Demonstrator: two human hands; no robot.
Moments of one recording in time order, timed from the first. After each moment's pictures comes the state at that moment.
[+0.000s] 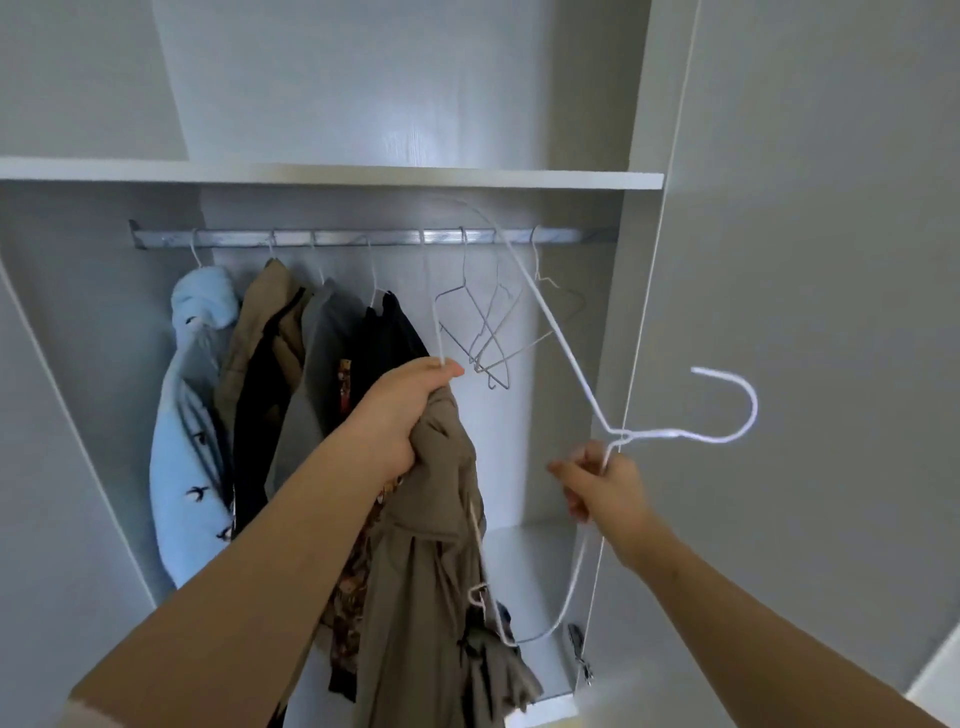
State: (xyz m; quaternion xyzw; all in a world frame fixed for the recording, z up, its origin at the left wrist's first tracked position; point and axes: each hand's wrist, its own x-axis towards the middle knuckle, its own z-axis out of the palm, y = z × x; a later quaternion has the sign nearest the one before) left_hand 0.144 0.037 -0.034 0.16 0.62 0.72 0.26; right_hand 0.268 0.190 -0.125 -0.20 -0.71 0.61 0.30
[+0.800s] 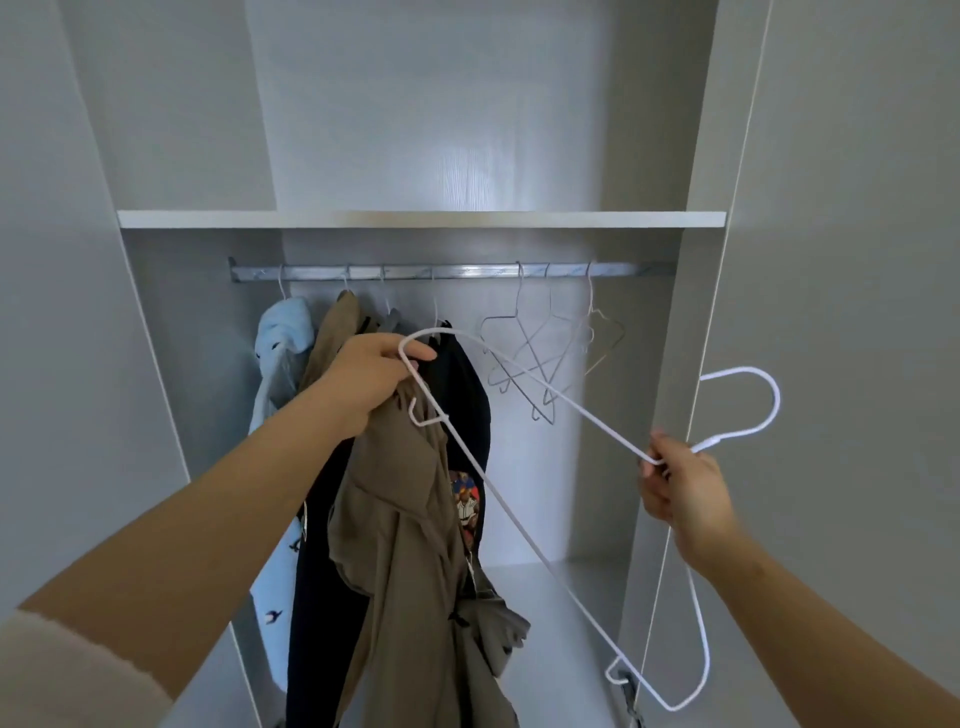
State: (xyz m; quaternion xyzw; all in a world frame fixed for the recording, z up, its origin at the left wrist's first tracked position) left_hand 0.081 -0.027 0.005 0.26 0.77 0.58 -0.01; right_hand 0.261 0.184 -0.082 -0.20 -0.58 0.70 0.36
